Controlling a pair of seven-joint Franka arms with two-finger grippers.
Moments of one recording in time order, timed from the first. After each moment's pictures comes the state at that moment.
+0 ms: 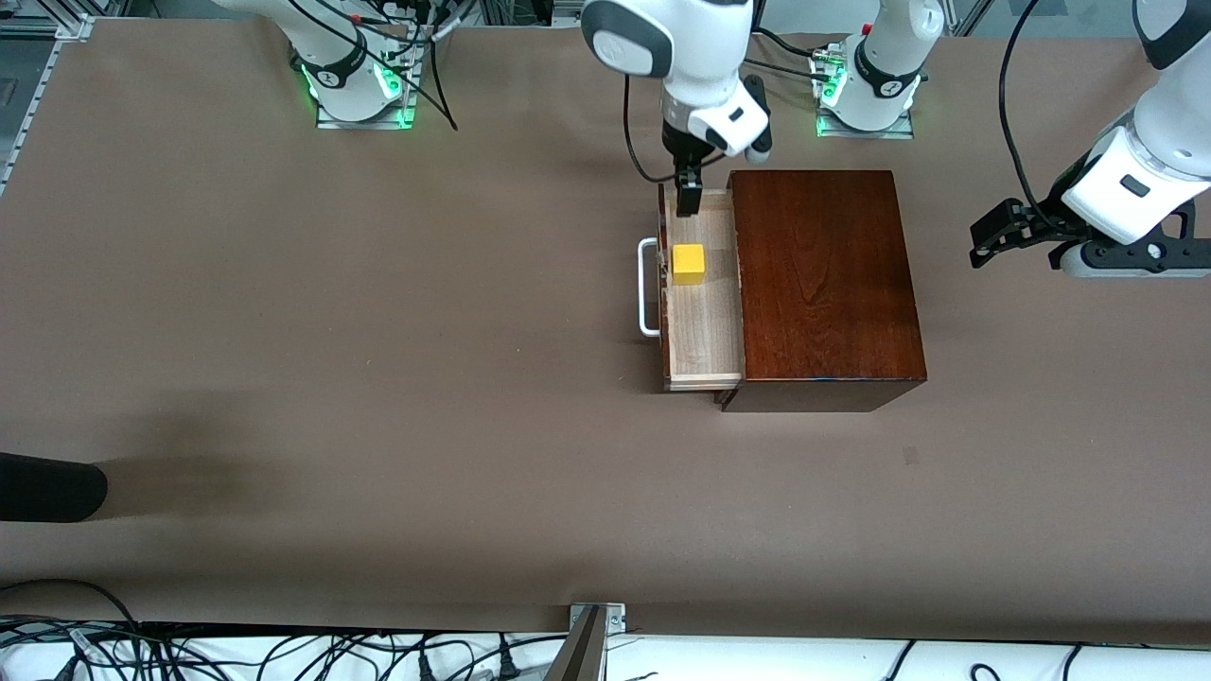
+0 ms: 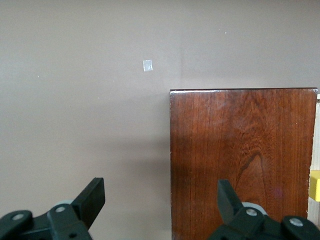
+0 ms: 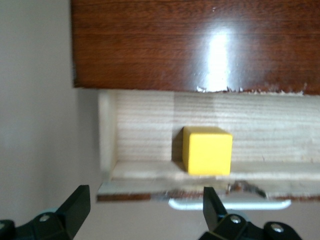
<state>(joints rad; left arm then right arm) -0.02 0.00 -0.07 -1.69 0.02 1.66 -0.10 0.82 0.69 0.35 -1.19 -0.28 1.89 -0.44</state>
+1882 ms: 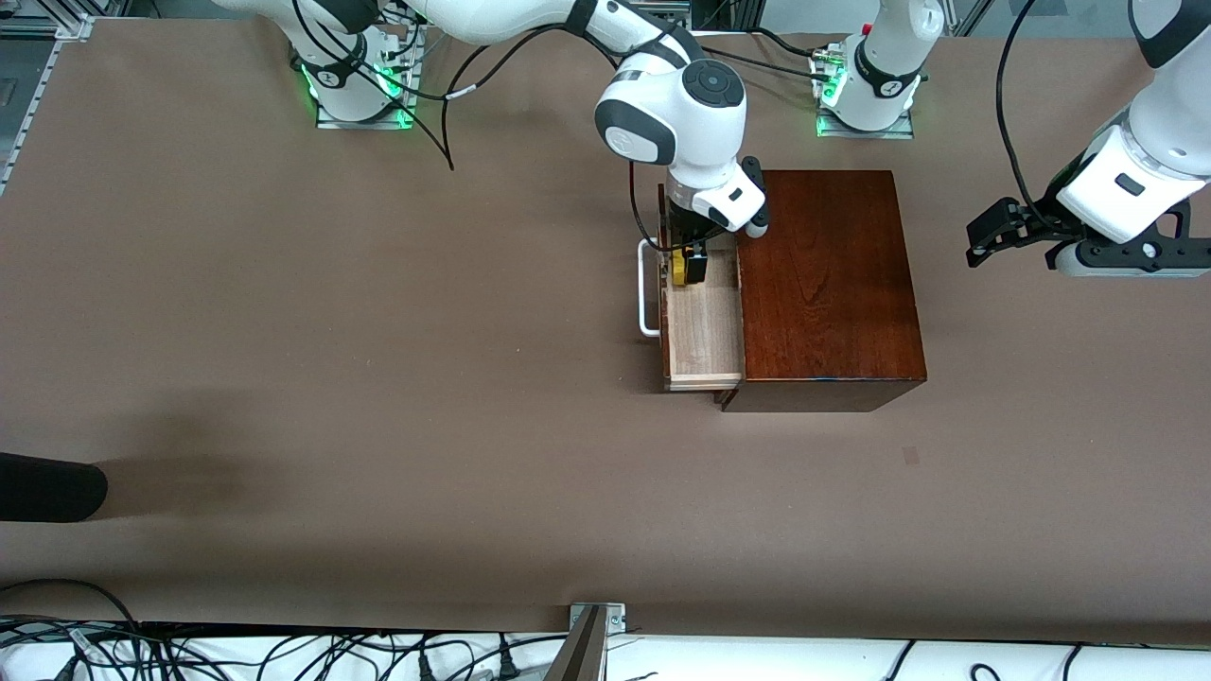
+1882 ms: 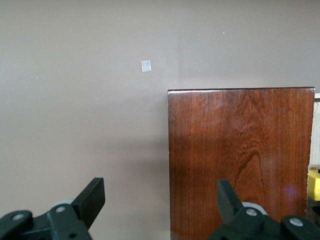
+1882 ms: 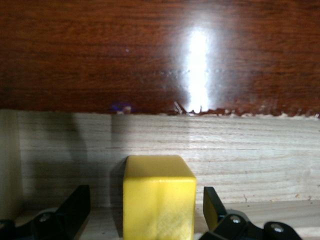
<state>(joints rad) -0.02 0.00 -0.08 -1.68 0.02 1.66 -0.10 0.83 0.86 0.29 -1.11 -0.37 2.04 -0.45</state>
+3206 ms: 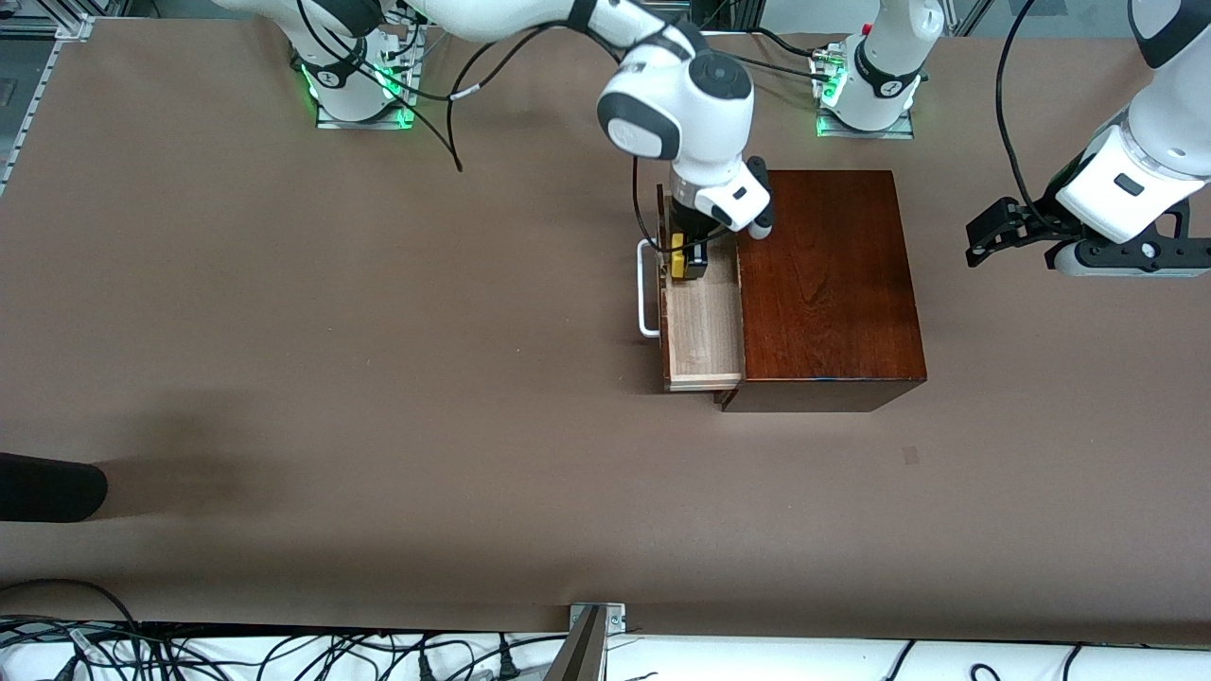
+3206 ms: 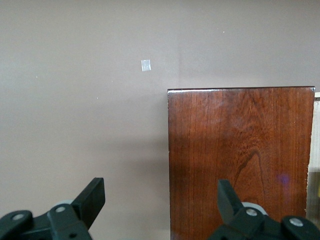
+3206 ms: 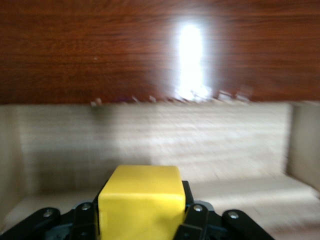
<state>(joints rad) -0.02 0.00 -0.08 -1.68 0.02 1.65 -0.10 0.84 0.85 0.29 -0.98 -0.38 1.89 -0.43</state>
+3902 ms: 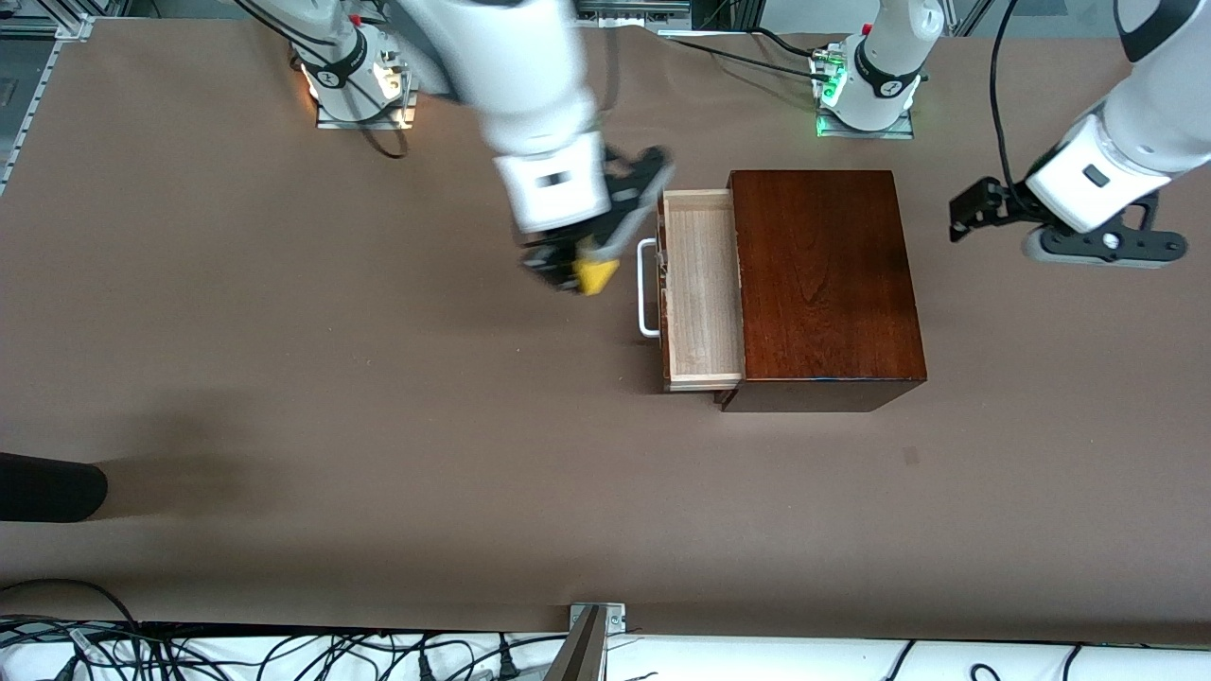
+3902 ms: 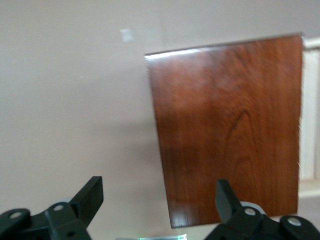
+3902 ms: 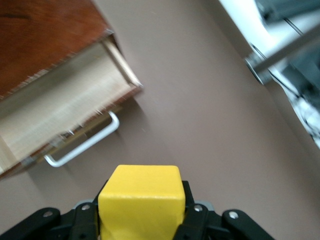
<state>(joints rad) -0.04 0.00 -0.10 -1.67 -0.01 1.52 0.01 0.49 0.48 0.23 -1.10 -0.10 1.78 -0.24</state>
